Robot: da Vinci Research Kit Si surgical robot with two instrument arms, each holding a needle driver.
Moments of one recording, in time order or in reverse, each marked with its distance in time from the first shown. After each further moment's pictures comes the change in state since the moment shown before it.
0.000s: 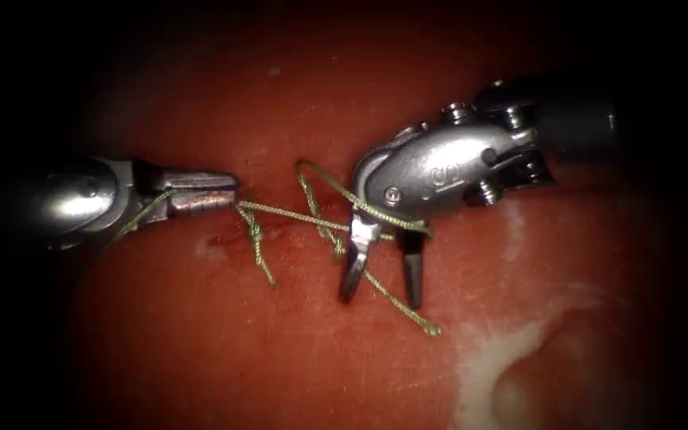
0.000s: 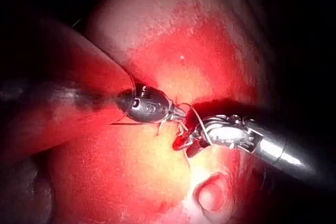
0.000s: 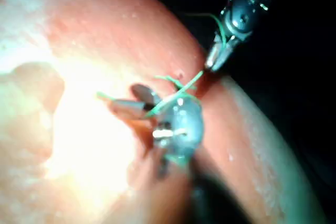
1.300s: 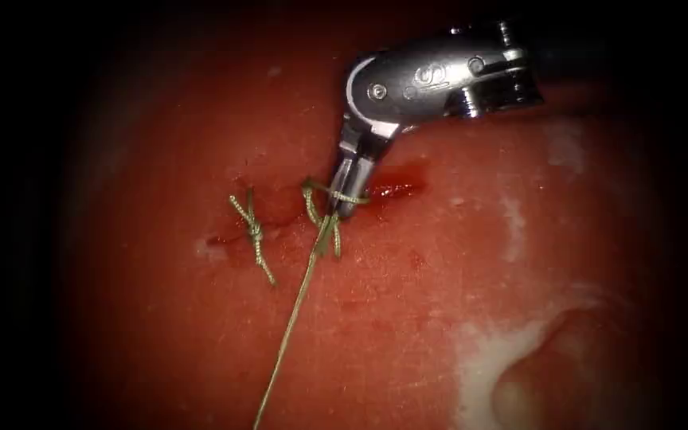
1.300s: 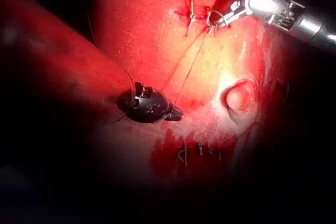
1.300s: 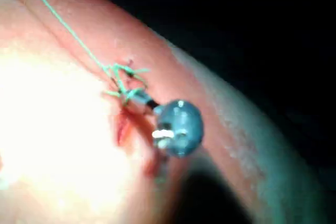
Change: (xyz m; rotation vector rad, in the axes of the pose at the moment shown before) right arm -0.004 0.003 -0.006 -0.201 0.127 0.197; left arm 0.000 0.024 -0.001 -0.158 -0.077 -0.030
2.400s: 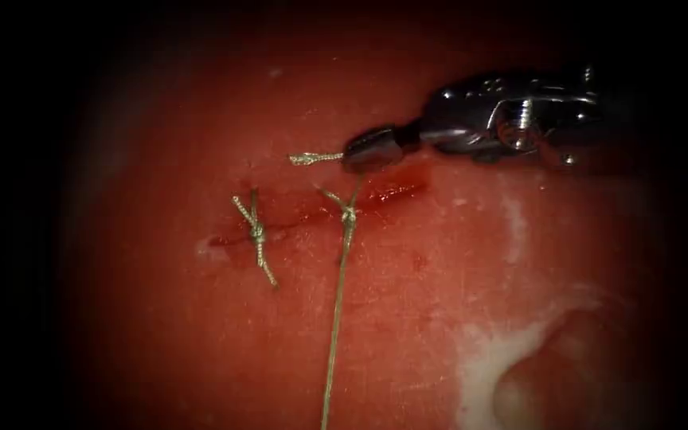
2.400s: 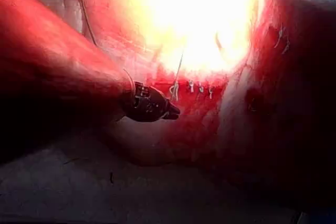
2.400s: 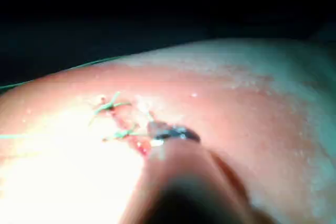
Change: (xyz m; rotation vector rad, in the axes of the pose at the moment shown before) right arm -0.004 -0.008 -0.002 -1.075 0.531 1.057; left arm 0.004 0.014 0.003 -0.113 0.013 -0.011
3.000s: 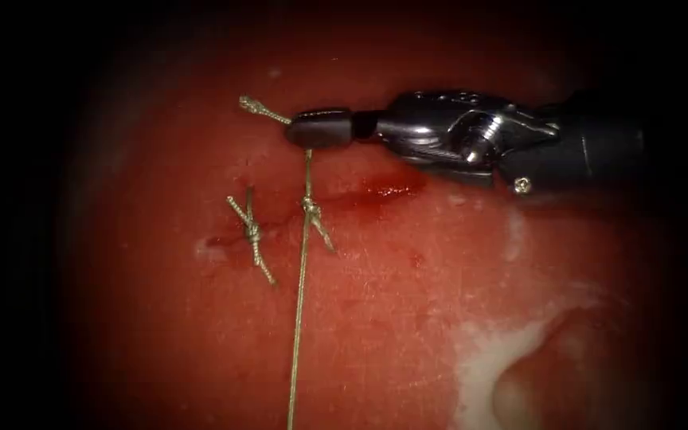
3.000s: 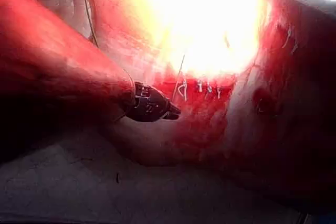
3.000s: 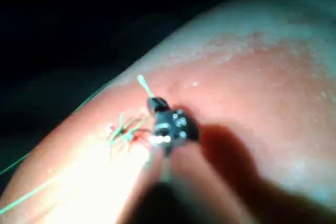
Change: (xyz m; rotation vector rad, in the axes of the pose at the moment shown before) right arm 0.003 -0.002 0.004 -0.087 0.166 0.101; left arm -0.002 0.000 0.000 0.027 -0.004 -0.020
